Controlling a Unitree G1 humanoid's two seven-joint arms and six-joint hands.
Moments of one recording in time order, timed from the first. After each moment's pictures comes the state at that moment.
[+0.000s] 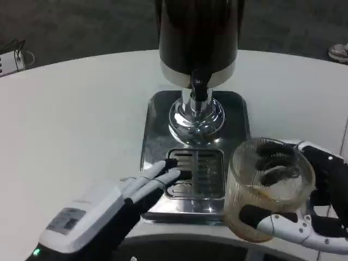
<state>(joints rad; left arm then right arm) 0.14 0.54 0.08 -0.49 0.42 -0.38 -0.28 0.21 -0.24 -0.07 -0.85 -0.13 0.19 0.17</state>
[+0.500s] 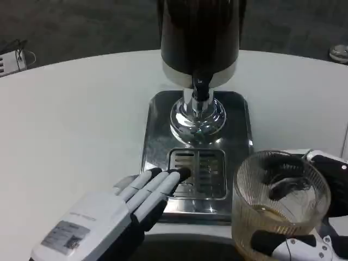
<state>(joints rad) 0.28 0.53 0.12 -0.70 0.55 -0.31 -0.29 0.34 -0.29 -0.18 -1.00 -0.05 0.18 0.27</state>
